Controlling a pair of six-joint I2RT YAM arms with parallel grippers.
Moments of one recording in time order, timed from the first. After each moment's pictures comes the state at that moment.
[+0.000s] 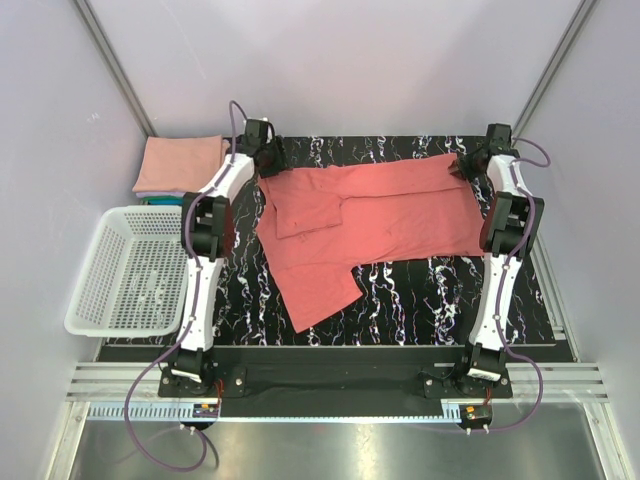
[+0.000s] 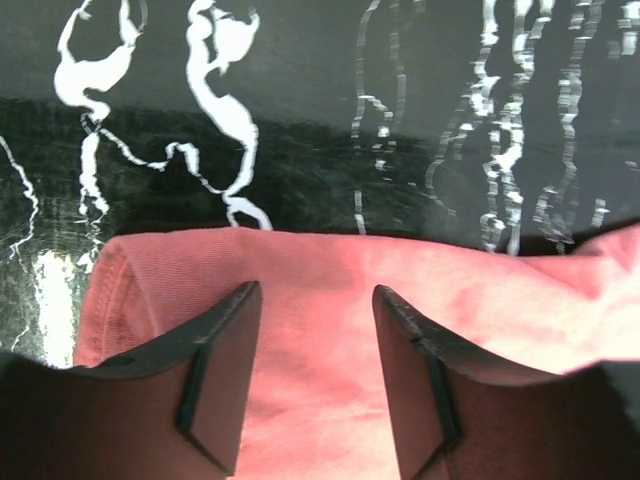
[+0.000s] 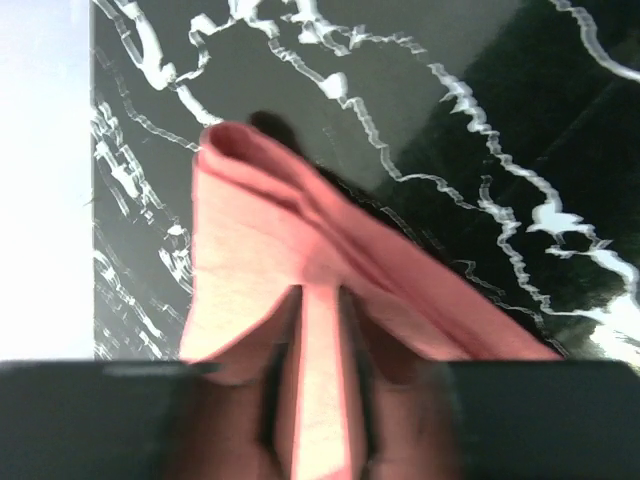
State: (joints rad) left arm -0.18 2.58 2.28 -0.50 0.13 -0.47; right arm -0.21 2.62 2.30 -0.55 -0.19 0.94
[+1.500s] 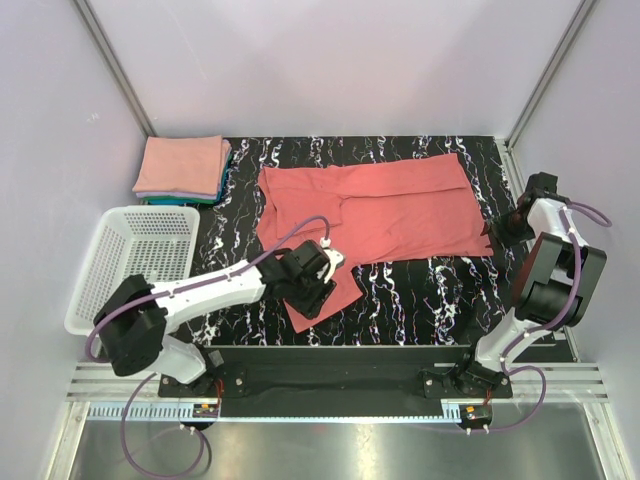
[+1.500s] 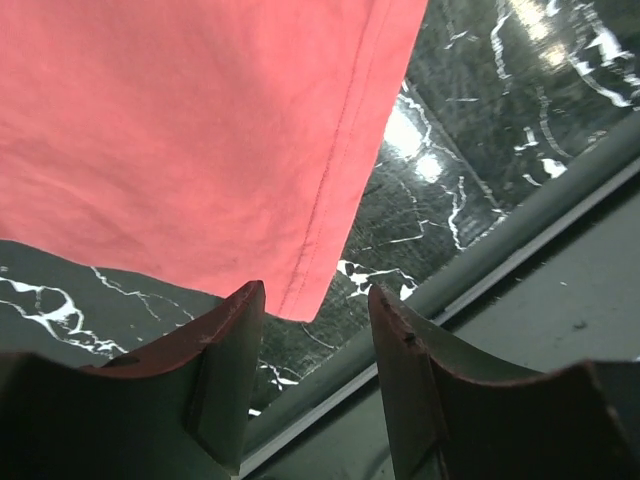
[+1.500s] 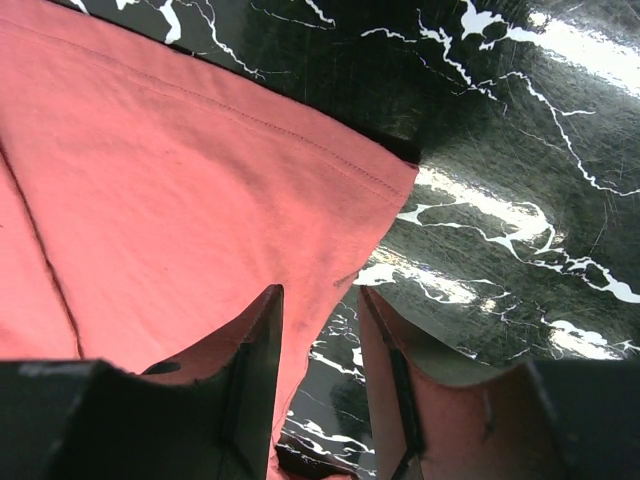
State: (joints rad) left arm -0.95 1.43 0.94 -0.63 0.05 -0.24; right arm -0.40 1.73 1.24 -0.73 -0.07 0.86
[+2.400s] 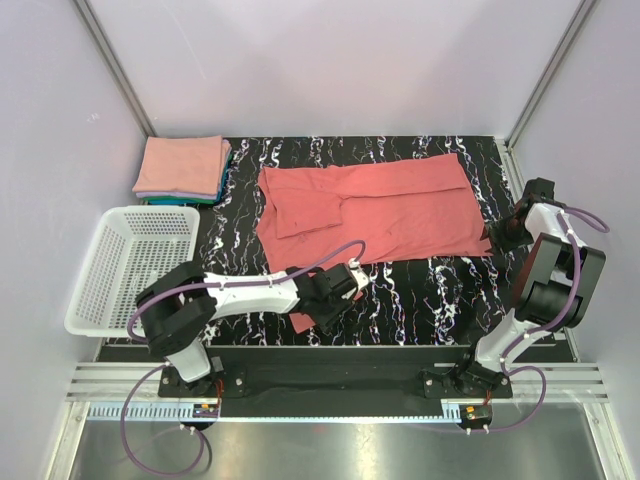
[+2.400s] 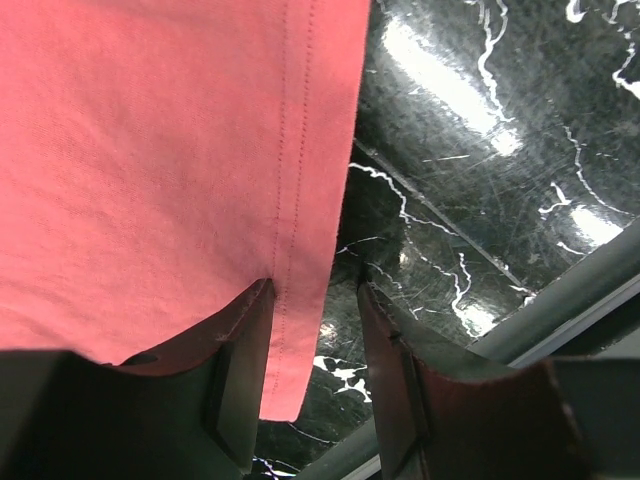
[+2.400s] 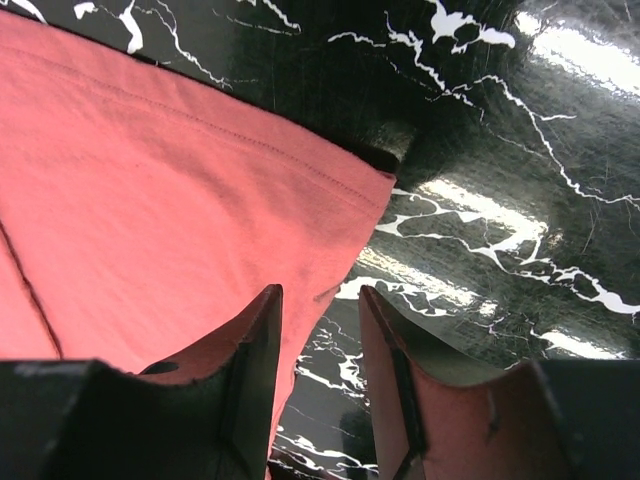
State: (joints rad) left arm -1.09 1.66 0.95 -0.48 -0.08 -0.19; right arm -0.40 1.72 1.17 -0.67 -0.05 0.87
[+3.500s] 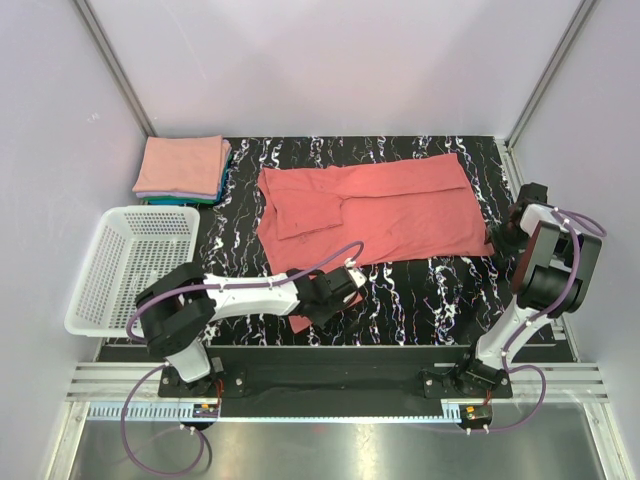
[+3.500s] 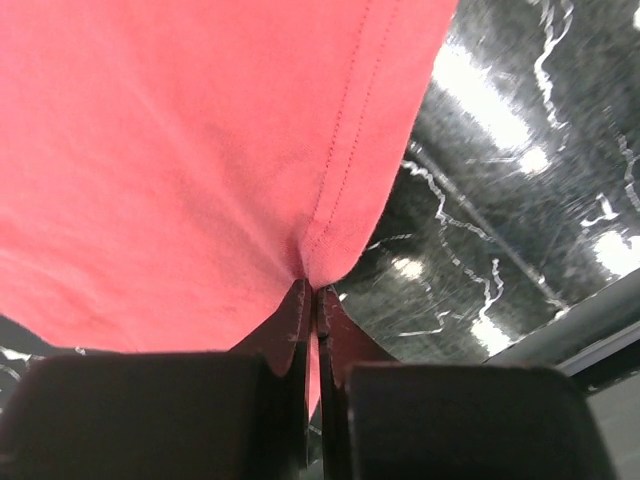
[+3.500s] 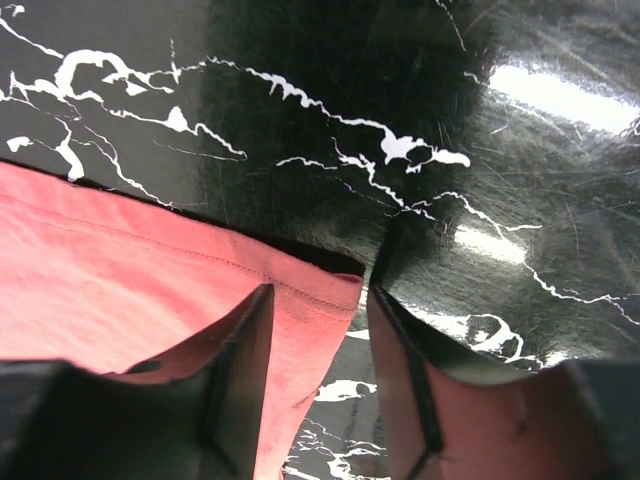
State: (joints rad) left arm -1.12 1.66 0.95 -0.50 -0.18 -0.24; right arm -0.40 1.83 1.16 -0.56 0.09 0.90
